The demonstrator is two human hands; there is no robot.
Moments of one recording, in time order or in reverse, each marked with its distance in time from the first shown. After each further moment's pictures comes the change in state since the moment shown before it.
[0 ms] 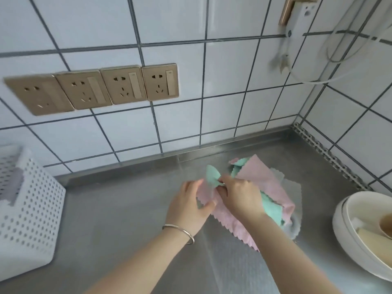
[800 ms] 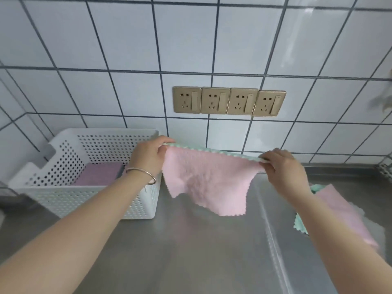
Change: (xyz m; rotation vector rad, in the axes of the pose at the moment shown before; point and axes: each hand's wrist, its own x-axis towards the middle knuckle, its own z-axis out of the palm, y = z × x) left_hand -0.059 -0.159 -0.277 0.174 0.549 -0.029; right_hand 0.039 -0.152 -0.062 0.235 0.037 -0.228
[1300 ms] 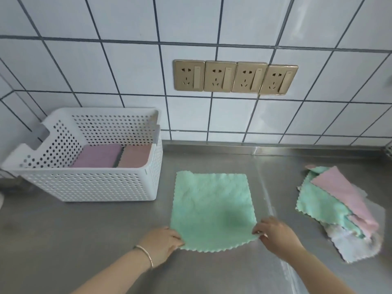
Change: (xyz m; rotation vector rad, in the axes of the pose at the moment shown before) left_hand -0.192 -0.063 0.073 0.249 -0.890 0.234; right_hand -0.160 0.041 0.084 -0.046 -0.740 -0.014
